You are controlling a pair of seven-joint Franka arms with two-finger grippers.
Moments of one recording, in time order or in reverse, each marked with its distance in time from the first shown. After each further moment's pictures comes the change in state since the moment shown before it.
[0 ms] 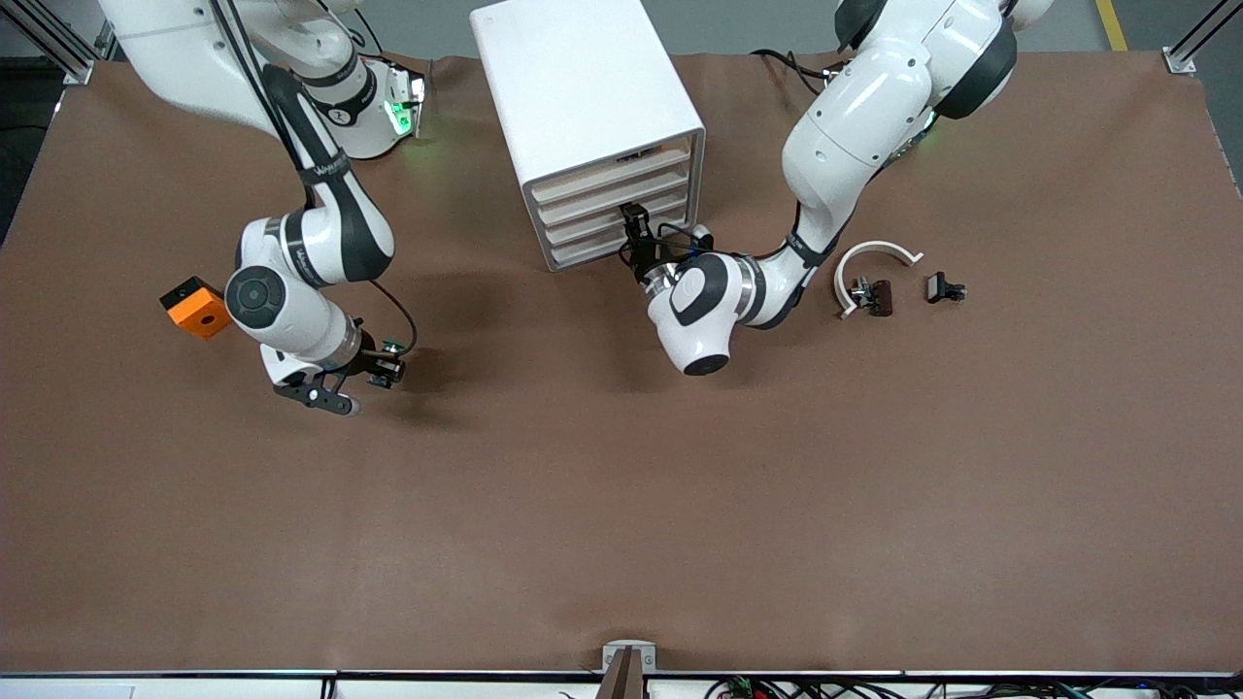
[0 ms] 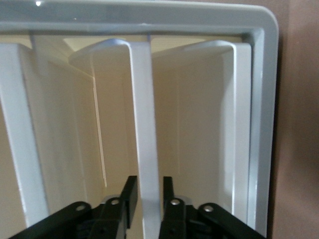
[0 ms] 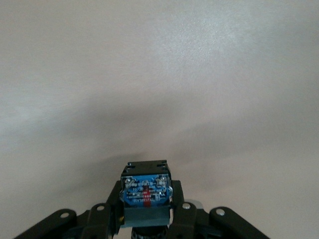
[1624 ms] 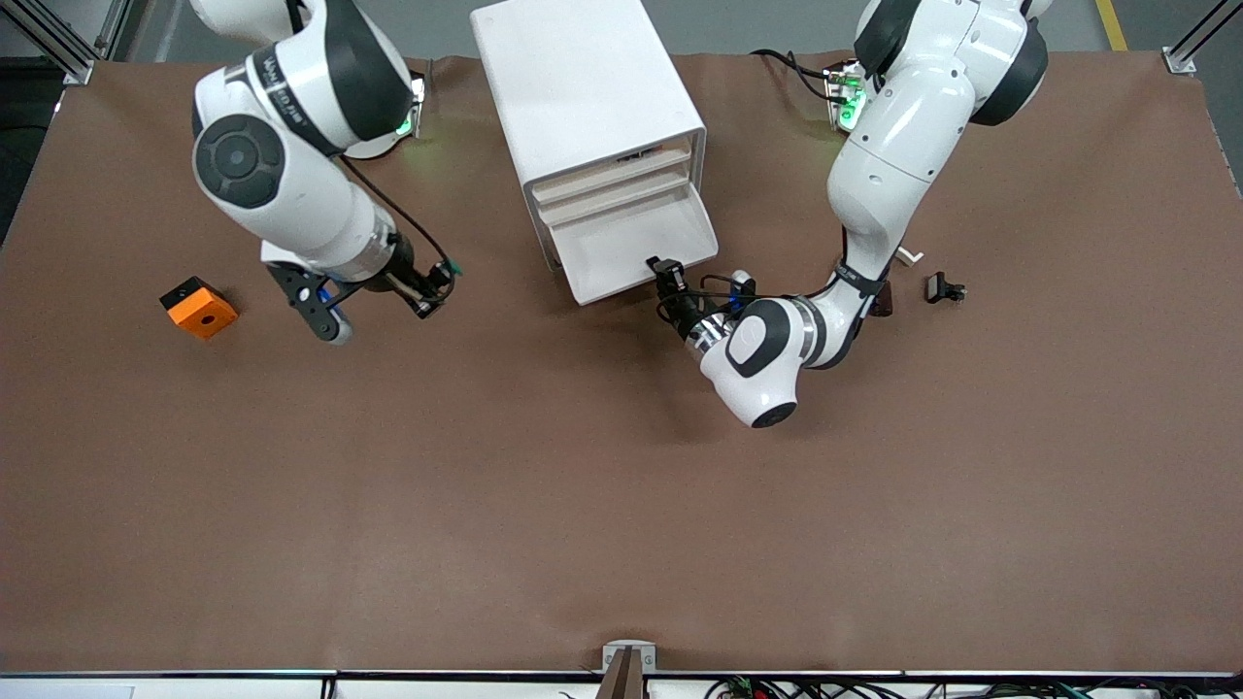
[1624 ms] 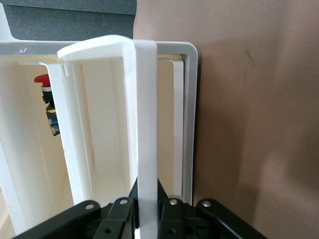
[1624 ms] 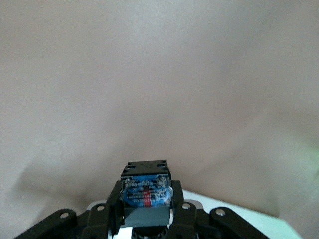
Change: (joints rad) left arm 0.084 0.004 0.110 0.109 -0.005 -0.047 -0.005; right arm 0.219 -0.152 0.008 0.387 0.071 -0.555 0.796
